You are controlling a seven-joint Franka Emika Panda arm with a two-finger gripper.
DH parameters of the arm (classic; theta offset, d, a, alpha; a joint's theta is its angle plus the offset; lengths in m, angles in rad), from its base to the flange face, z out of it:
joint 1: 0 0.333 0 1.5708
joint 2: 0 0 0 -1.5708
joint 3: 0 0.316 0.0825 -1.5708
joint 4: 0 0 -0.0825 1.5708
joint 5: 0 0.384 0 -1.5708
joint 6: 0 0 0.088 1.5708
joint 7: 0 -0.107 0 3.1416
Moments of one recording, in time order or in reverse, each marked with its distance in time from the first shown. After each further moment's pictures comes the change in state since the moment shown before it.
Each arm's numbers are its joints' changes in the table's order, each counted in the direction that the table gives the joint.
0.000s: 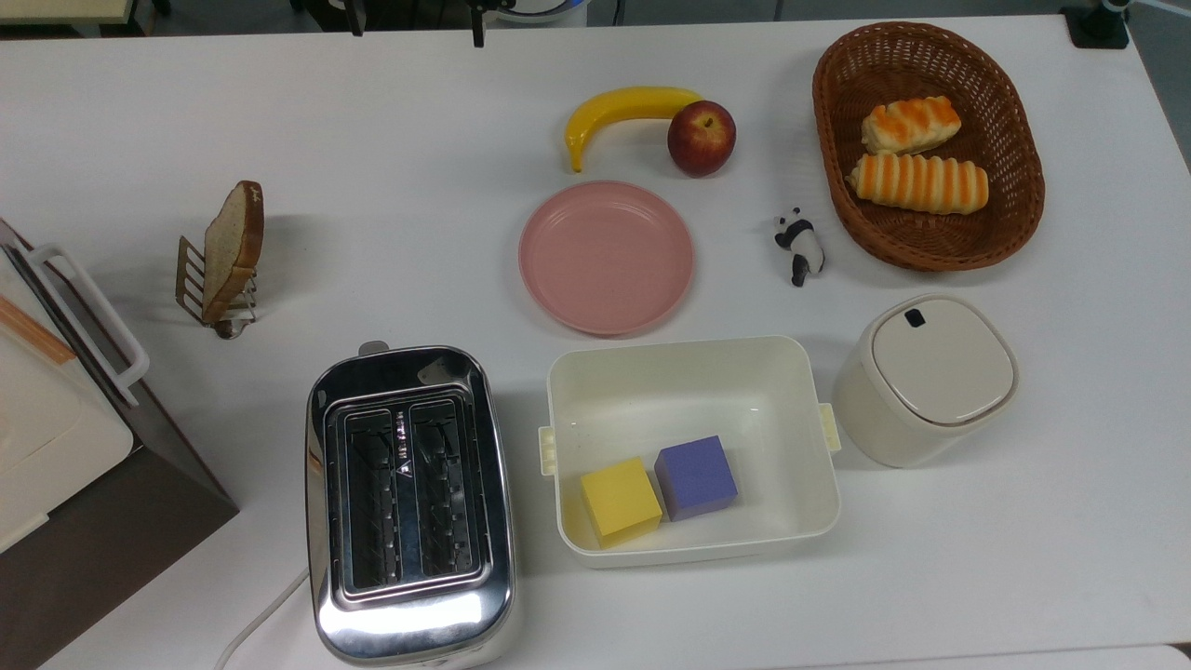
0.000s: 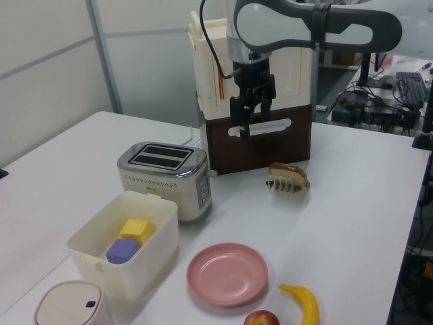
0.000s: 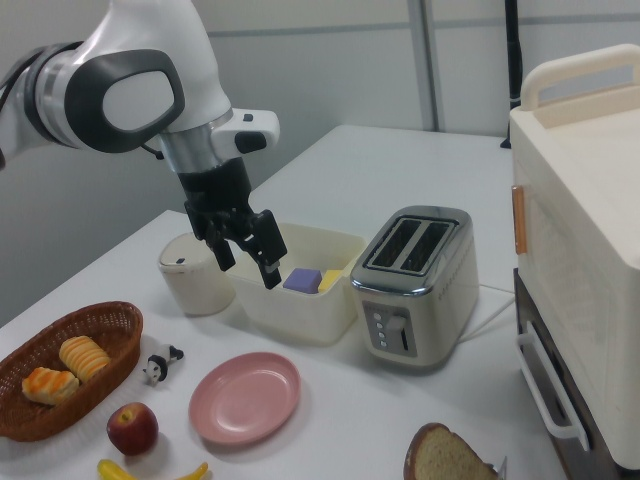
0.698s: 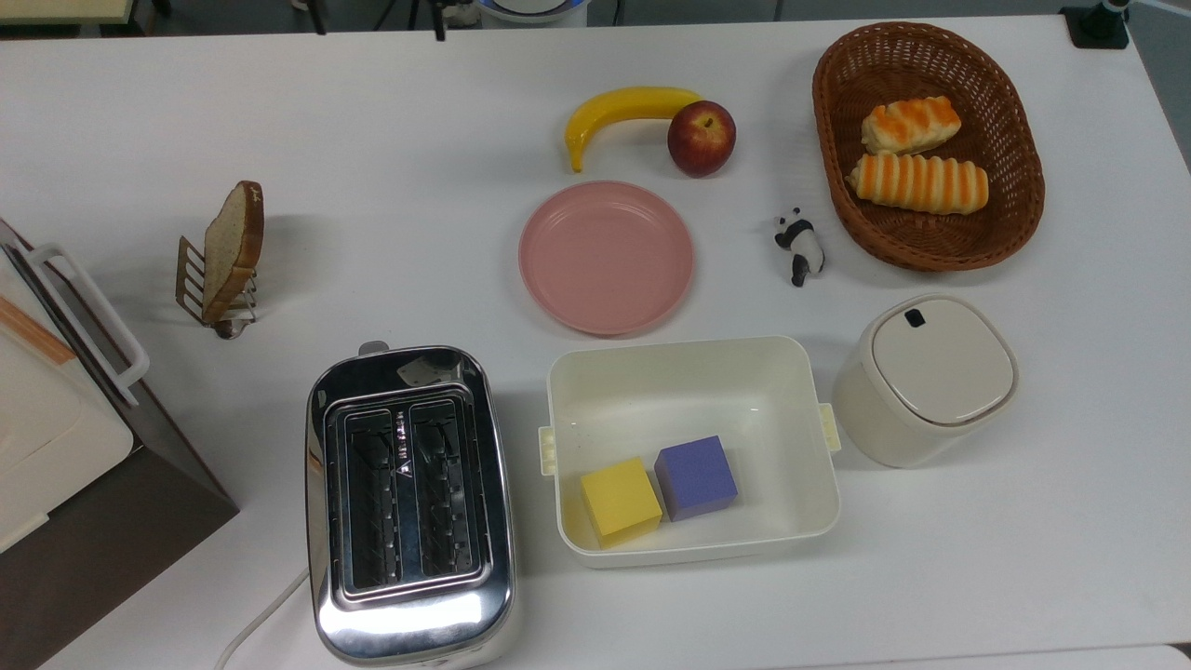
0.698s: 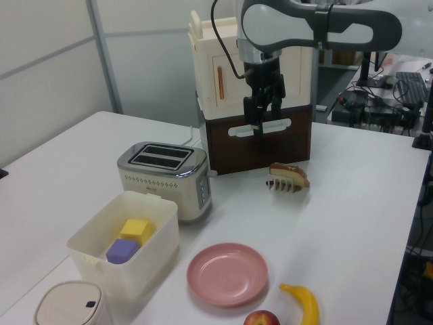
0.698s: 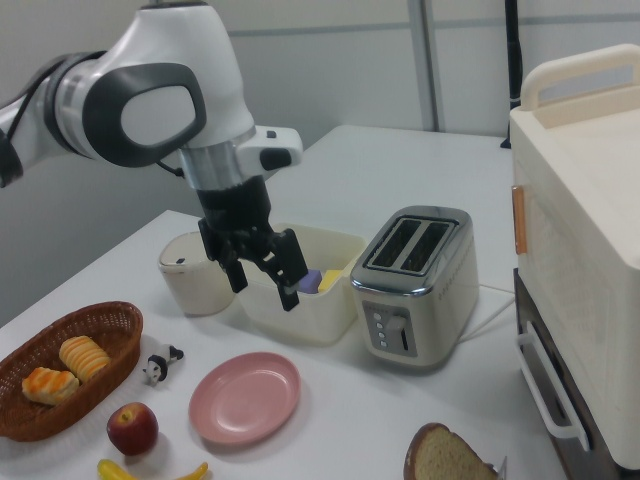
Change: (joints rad) arm -0.048 0.002 -0.017 0.029 -0.003 0.017 0.120
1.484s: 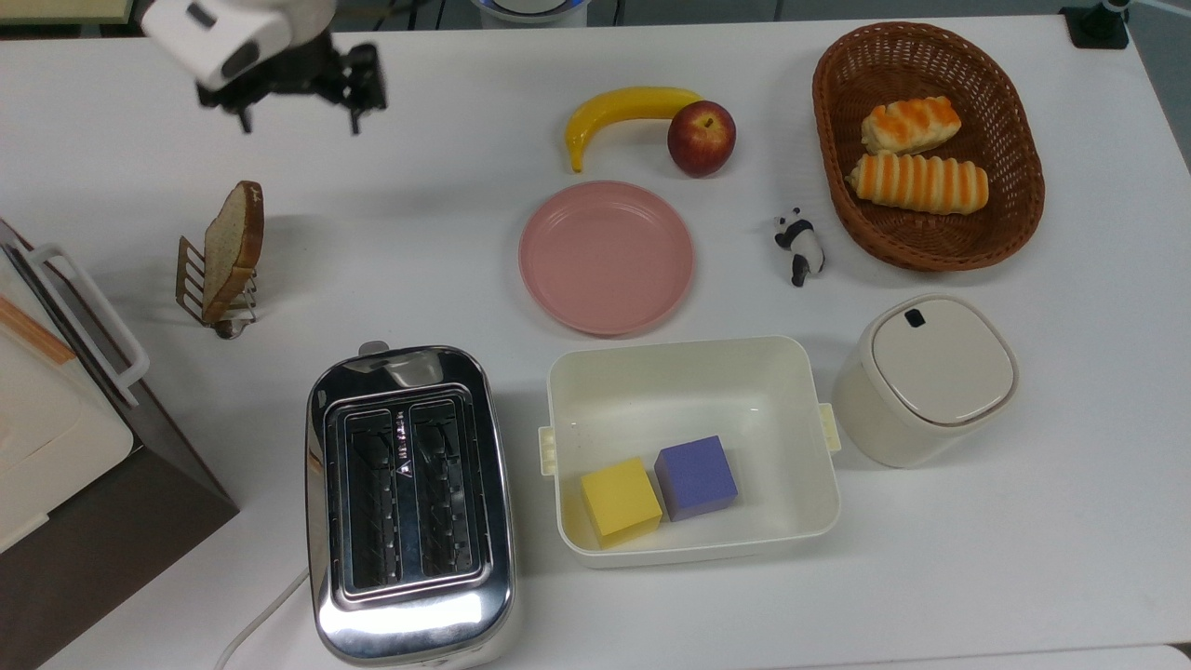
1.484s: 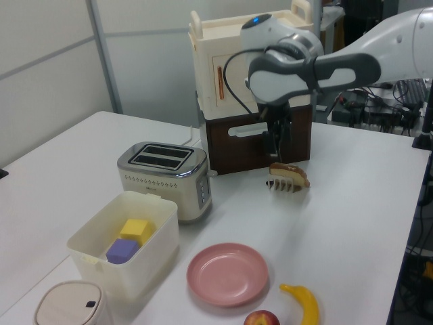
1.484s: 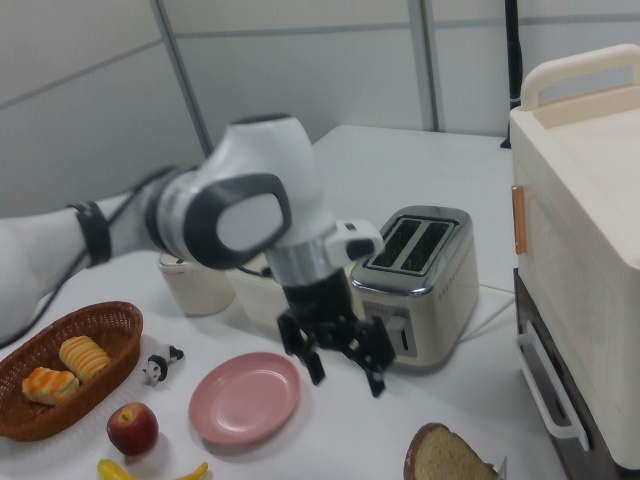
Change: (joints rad) arm -0.097 -0.060 -0.002 0.226 -0.152 -0.273 0.167
